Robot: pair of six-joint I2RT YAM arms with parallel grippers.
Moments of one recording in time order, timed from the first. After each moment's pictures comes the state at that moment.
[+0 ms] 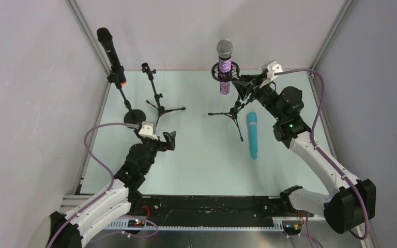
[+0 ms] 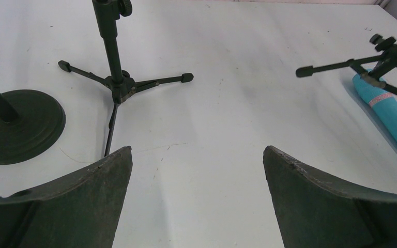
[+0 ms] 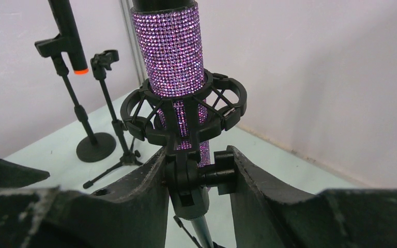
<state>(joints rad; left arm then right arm) -0.56 0.67 0.18 0.40 -0.30 -0.18 0.39 1.16 0.96 0.41 -0.29 0.07</state>
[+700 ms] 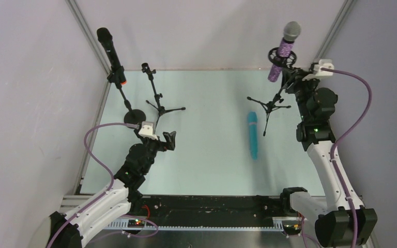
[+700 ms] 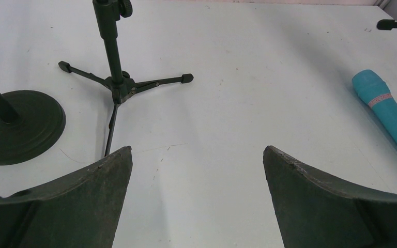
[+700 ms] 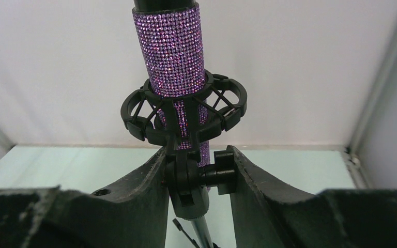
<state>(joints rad) -0.56 0.66 0.18 0.40 -0.30 -0.18 0.09 1.01 0.96 0.28 -0.06 0.13</state>
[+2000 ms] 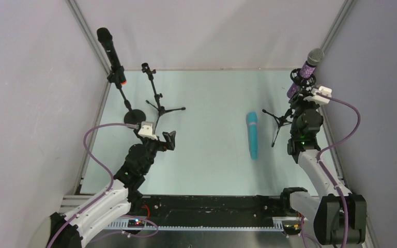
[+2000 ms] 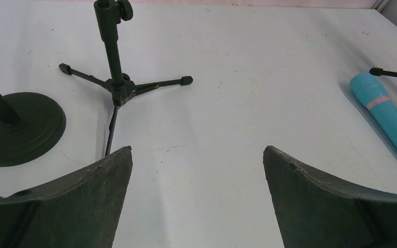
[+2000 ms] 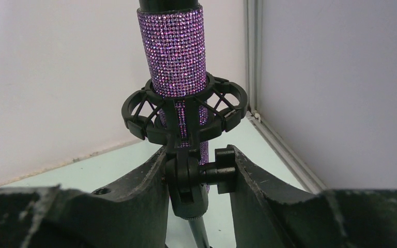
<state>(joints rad) -0.56 0.65 0.18 0.40 -0.30 -0.18 0.03 1.03 0.59 0.66 0.37 0.07</state>
